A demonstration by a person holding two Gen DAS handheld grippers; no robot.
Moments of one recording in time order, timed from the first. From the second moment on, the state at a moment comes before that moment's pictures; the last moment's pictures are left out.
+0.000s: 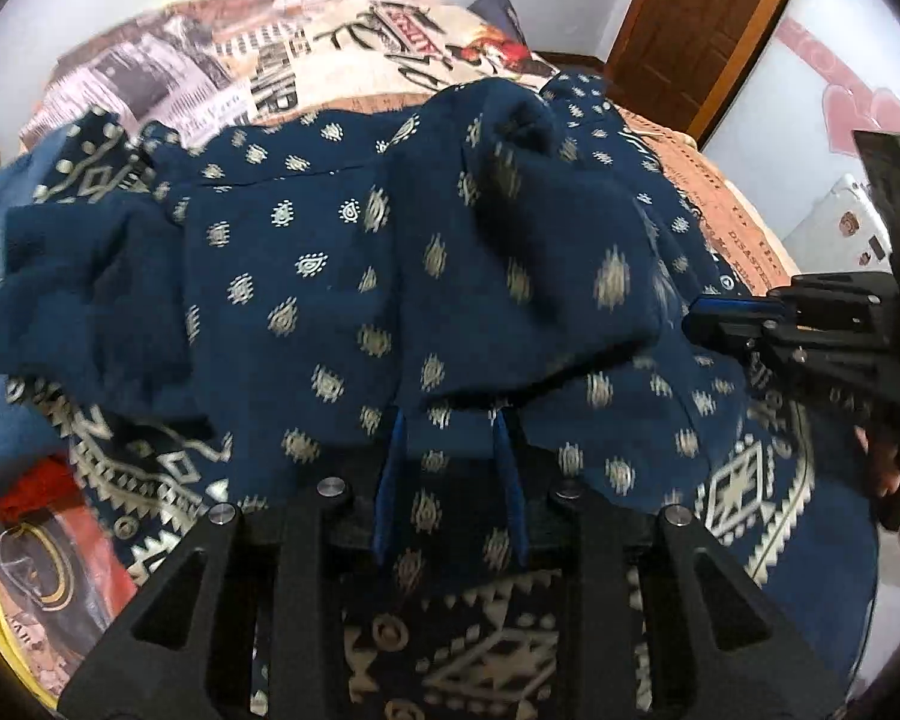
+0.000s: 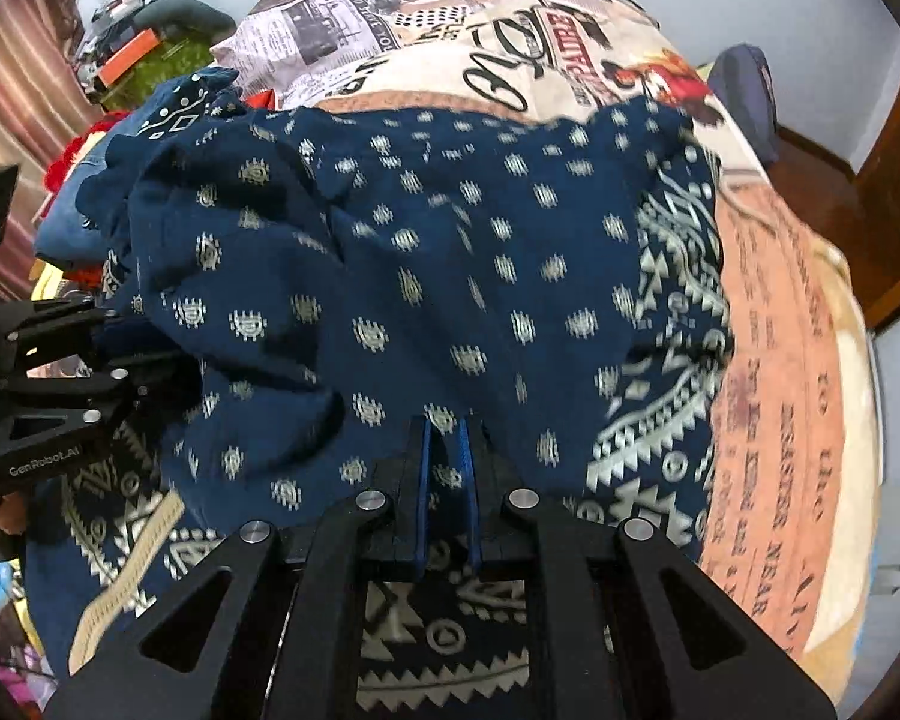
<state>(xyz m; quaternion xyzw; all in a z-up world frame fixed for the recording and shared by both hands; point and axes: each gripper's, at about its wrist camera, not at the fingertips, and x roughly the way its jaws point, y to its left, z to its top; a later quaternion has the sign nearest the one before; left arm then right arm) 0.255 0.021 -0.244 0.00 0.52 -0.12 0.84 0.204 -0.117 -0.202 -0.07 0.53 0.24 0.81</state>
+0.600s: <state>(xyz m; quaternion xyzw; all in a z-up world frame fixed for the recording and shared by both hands) 0.204 0.098 -0.167 -0.03 0.44 -0.03 0.90 0.187 -0.134 -0.153 -0.09 0.49 0.22 0.84</state>
